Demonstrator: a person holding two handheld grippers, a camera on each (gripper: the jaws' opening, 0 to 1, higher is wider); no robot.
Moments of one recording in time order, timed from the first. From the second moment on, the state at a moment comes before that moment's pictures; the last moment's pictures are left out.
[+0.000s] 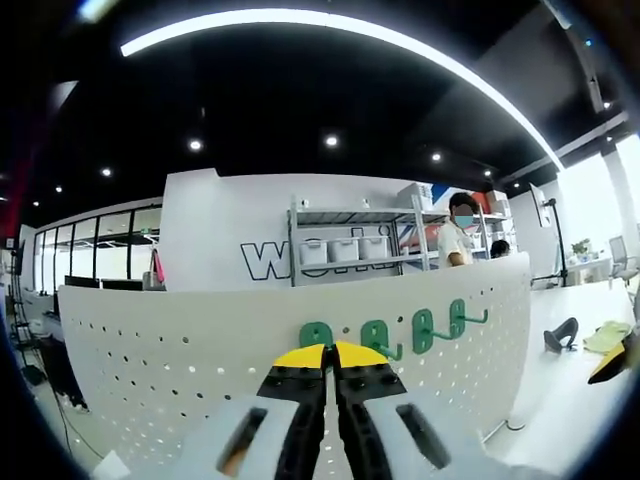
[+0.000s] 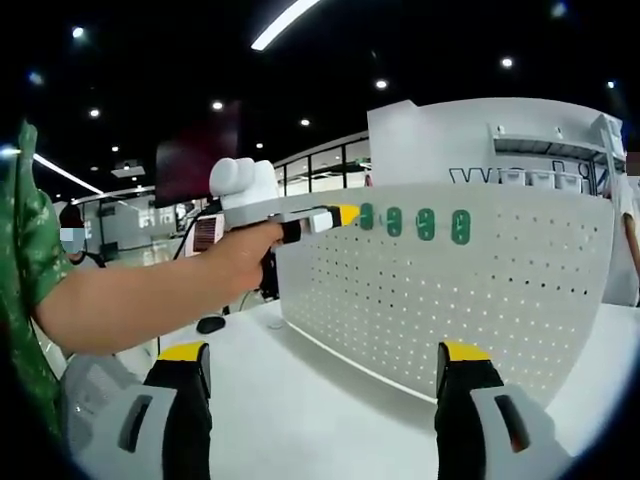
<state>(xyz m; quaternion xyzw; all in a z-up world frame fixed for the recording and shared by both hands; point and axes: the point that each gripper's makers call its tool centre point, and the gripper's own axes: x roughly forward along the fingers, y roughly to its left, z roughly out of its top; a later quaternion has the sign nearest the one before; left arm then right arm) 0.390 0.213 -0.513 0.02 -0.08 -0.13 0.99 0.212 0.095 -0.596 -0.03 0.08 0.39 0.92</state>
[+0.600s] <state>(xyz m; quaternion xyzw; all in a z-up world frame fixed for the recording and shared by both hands) 0.392 0.216 -0.515 0.02 -0.08 -0.12 0.99 0.211 0.095 -0.596 -0.03 0.08 0.40 0.91</state>
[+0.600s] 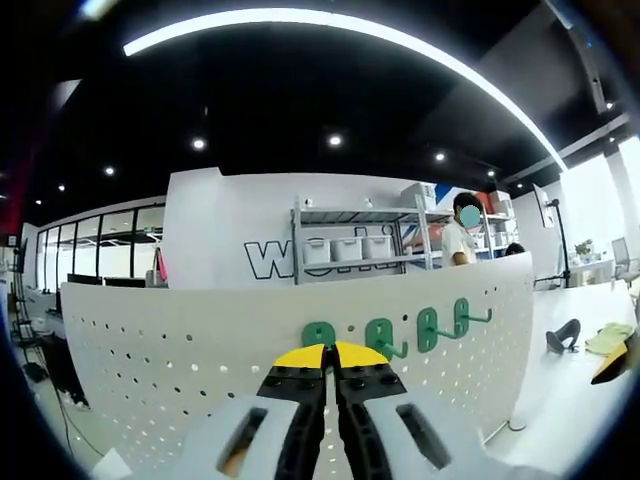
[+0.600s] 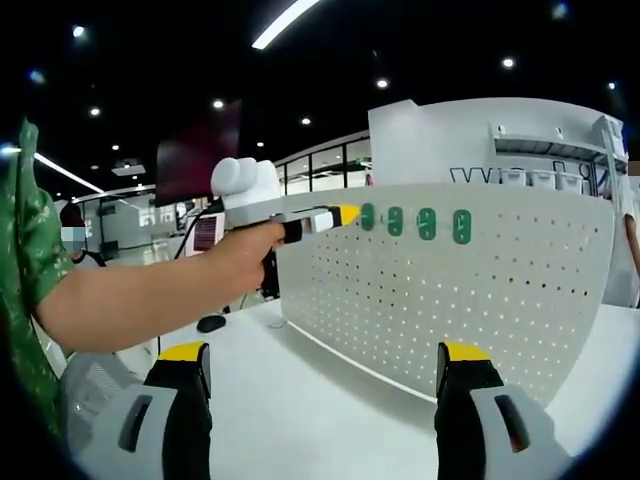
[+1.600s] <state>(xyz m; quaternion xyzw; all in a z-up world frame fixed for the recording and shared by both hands) 0.394 0.215 -0.520 0.03 -0.08 -0.12 0.99 0.212 0.093 -0.595 -0.03 0.08 0.39 0.92</state>
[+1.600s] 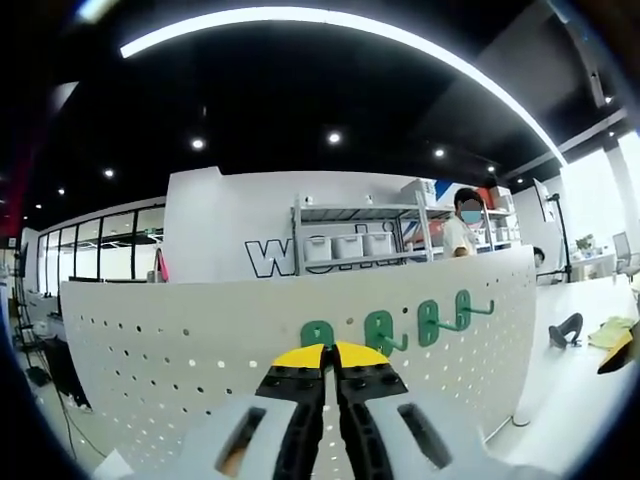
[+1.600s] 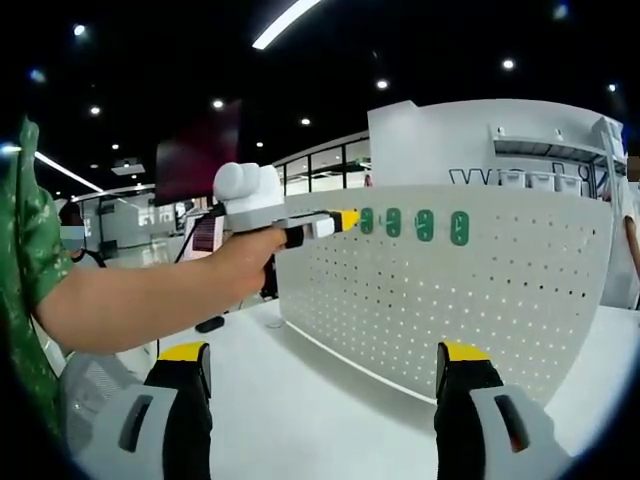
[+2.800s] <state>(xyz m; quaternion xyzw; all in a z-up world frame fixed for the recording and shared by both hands) 0.391 0.215 -0.519 0.04 -0.08 -0.12 0.99 0.212 0.096 -0.594 -0.03 0.07 0.39 0.92</state>
